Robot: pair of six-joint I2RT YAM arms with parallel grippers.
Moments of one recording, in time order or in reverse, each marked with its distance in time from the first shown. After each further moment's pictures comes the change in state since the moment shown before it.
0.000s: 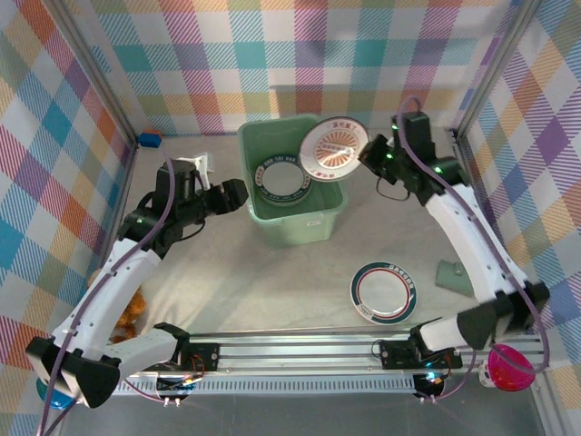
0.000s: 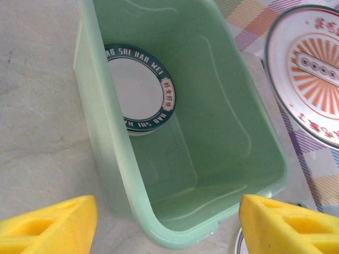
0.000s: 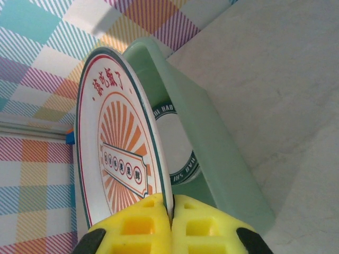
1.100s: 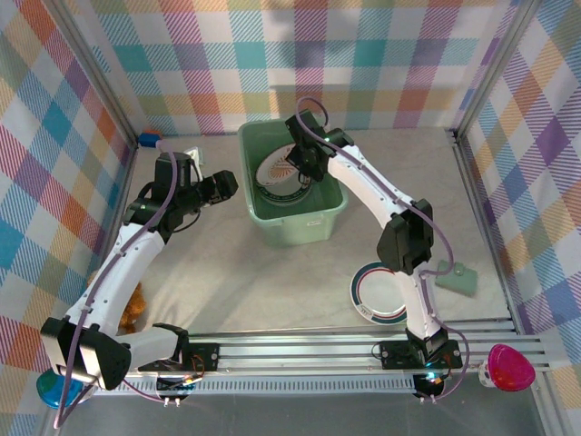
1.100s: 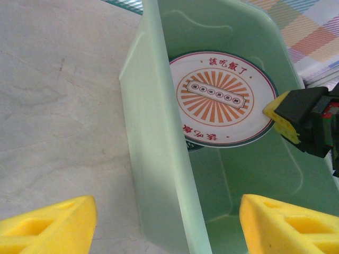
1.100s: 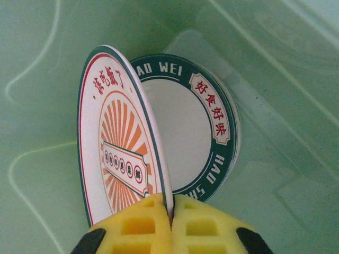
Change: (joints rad) left arm 0.132 0.087 -0.008 0.043 -0.008 0.019; right arm 0.240 0.723 0.607 -0.236 0.242 0.293
